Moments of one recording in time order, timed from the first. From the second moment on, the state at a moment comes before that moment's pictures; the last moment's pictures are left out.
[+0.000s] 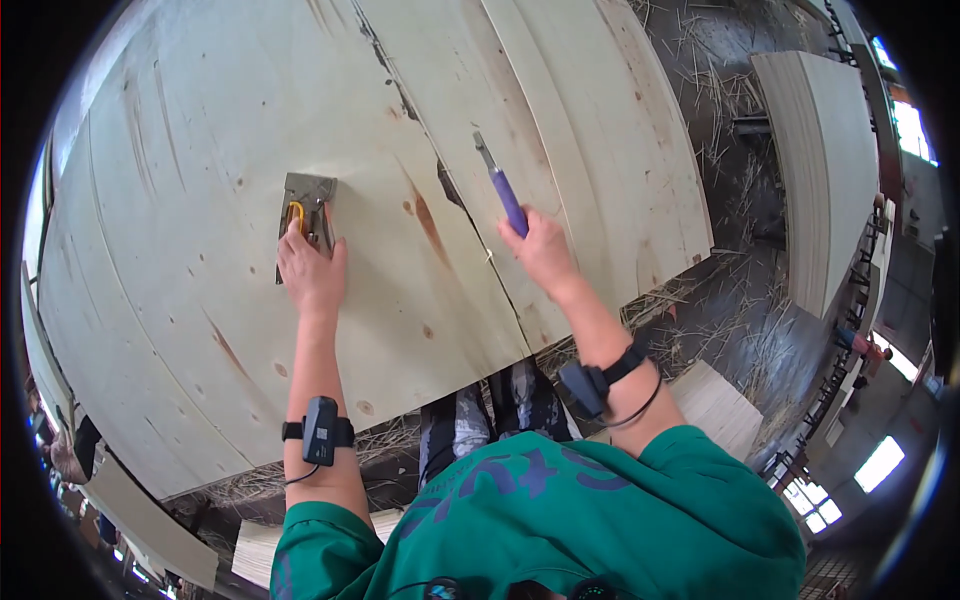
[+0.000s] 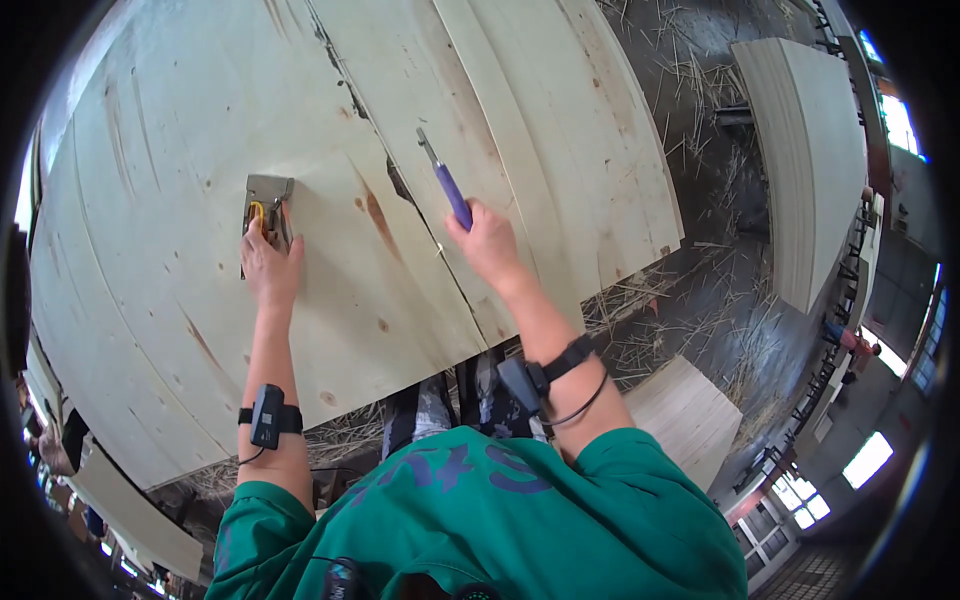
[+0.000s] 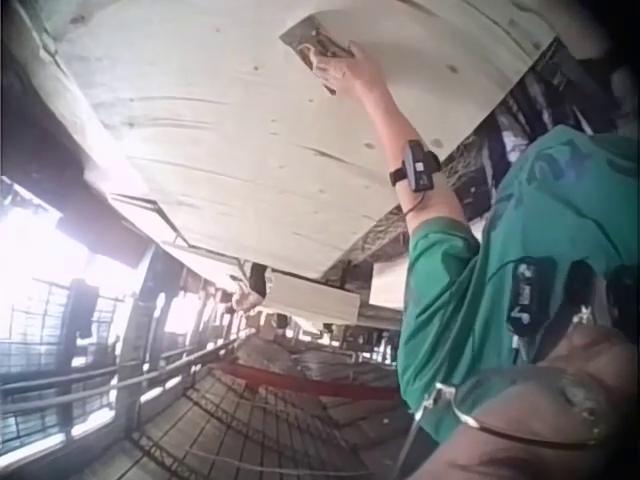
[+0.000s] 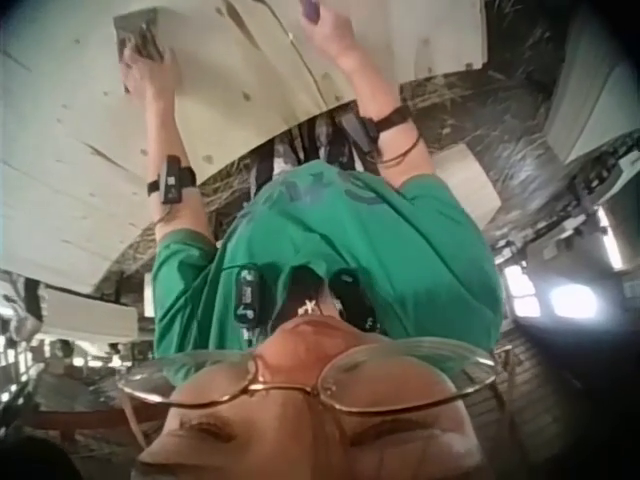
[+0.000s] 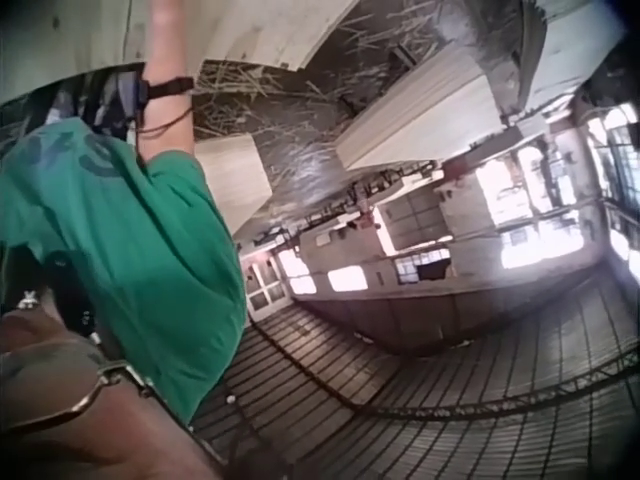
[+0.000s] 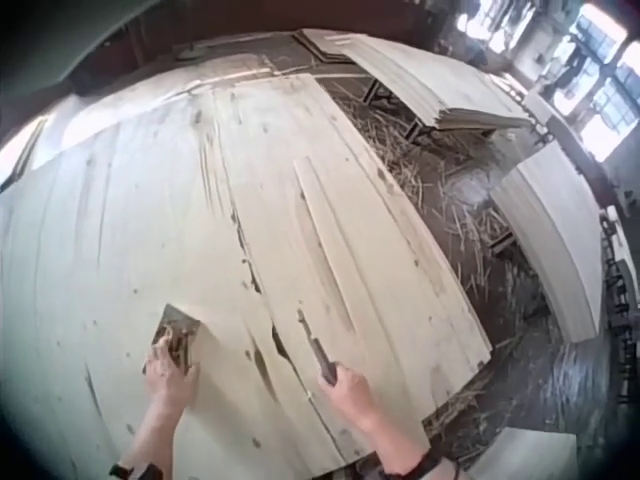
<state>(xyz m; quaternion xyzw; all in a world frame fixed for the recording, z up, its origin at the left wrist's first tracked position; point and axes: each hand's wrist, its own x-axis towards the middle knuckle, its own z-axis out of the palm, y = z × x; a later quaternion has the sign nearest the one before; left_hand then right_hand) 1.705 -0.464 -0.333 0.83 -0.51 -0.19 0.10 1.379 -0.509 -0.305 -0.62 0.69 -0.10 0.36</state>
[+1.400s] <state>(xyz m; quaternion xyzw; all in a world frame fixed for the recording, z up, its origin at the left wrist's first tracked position) 1.479 -0.416 -0.259 0.79 -0.39 -0.47 0.13 1.334 -0.413 -0.287 -0.63 0.71 -0.05 0.32</state>
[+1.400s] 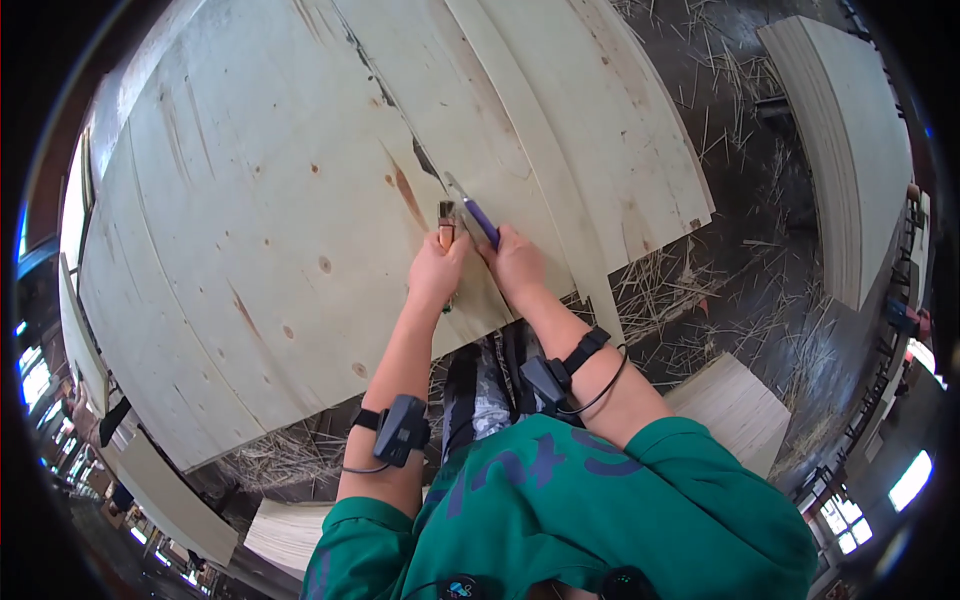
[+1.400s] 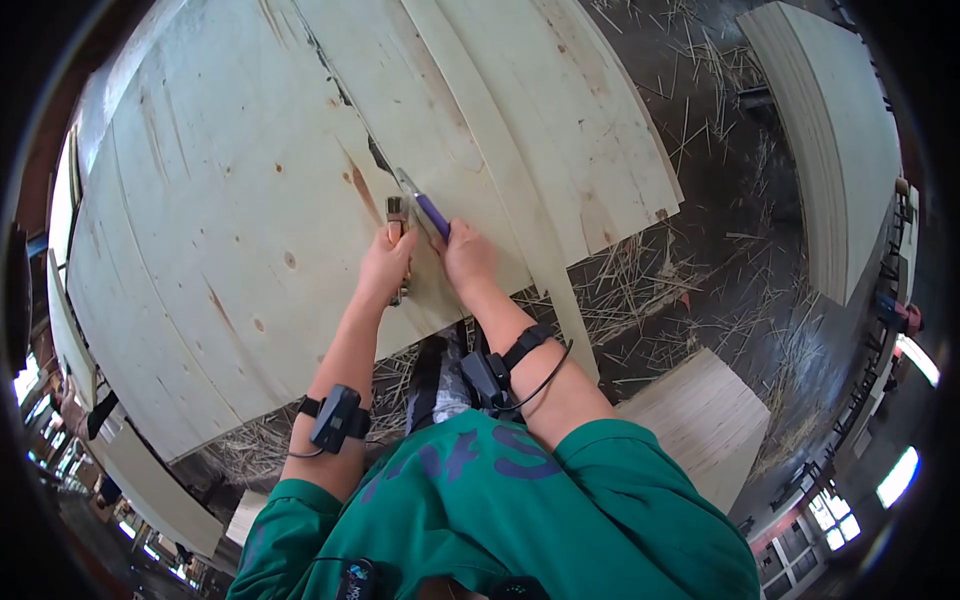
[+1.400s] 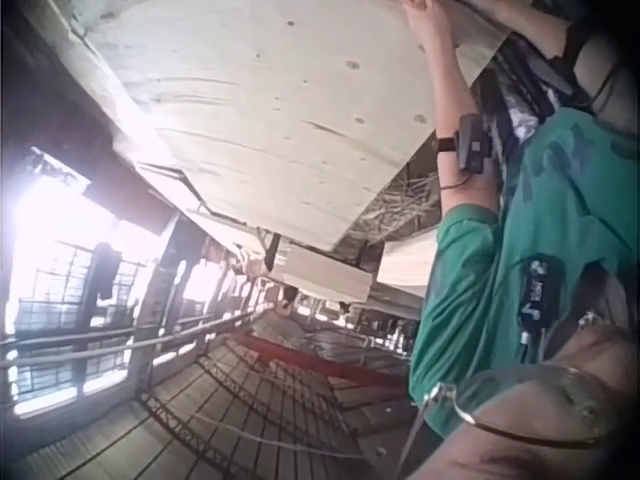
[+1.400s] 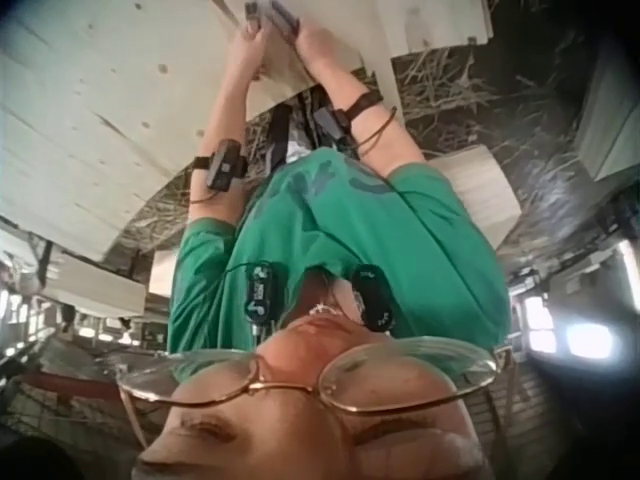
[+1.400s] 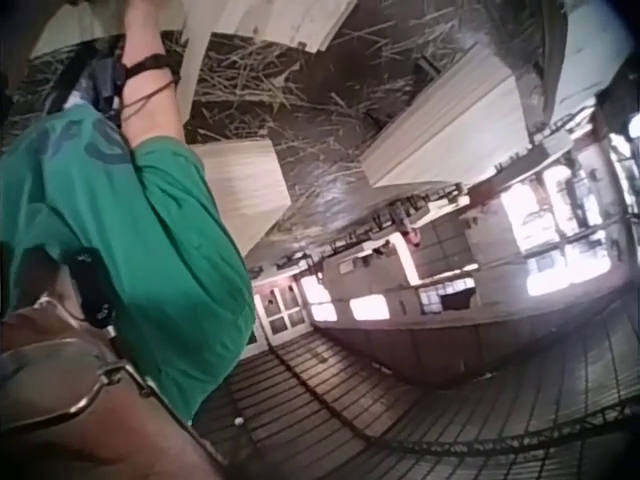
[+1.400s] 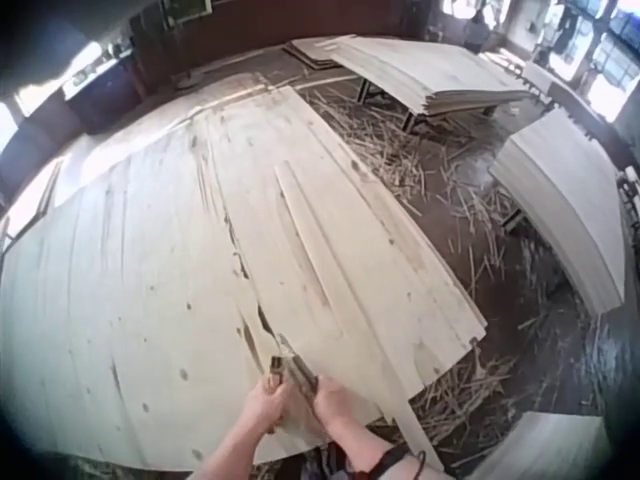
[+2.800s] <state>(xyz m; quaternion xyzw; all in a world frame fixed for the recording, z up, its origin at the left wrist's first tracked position) 2.135 0.190 -0.274 0.84 -0.27 -0.46 0.10 1.707 -0.069 -0.292 -0.49 0.68 -0.20 0.51</state>
